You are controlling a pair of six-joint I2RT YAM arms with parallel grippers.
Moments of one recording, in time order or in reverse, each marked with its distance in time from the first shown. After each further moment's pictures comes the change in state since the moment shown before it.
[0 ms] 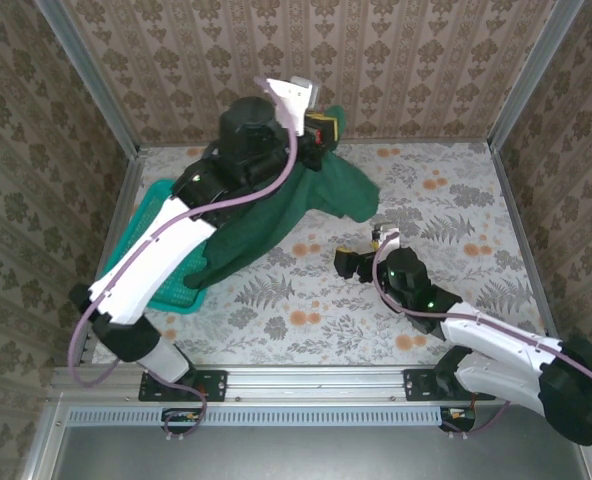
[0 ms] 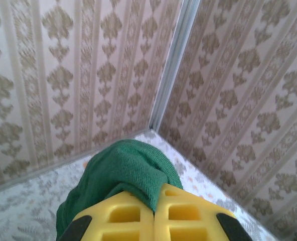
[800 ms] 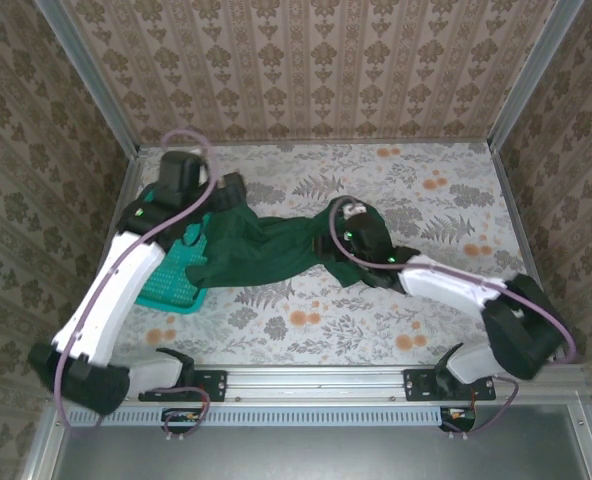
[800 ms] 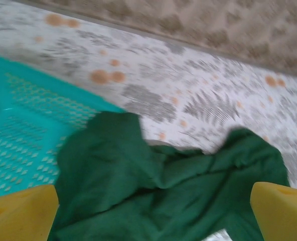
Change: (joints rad) left arm 0.483 -0.444 -0.704 -0.237 -0.129 -0.241; right arm 0.000 0.511 0.457 -0.334 -0.017 0.034
